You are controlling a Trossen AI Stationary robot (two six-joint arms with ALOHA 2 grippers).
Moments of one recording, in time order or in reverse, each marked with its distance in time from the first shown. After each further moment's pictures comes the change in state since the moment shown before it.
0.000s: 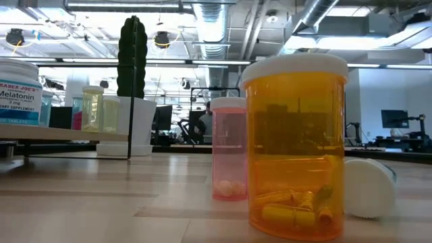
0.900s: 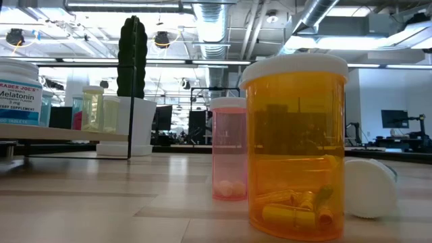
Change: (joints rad) left arm 0.119 0.184 0.000 0.839 0.457 0.341; right arm 0.301 -0.046 0.000 0.190 -0.057 -0.161
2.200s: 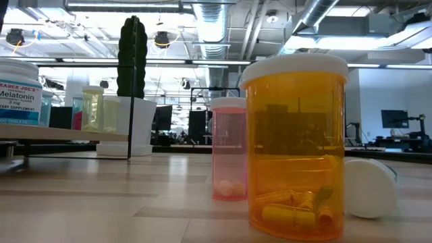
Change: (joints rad) left arm 0.178 -0.001 0.000 -0.134 0.674 -0.638; right arm 0.056 0.074 0.000 0.006 -0.075 -0.145
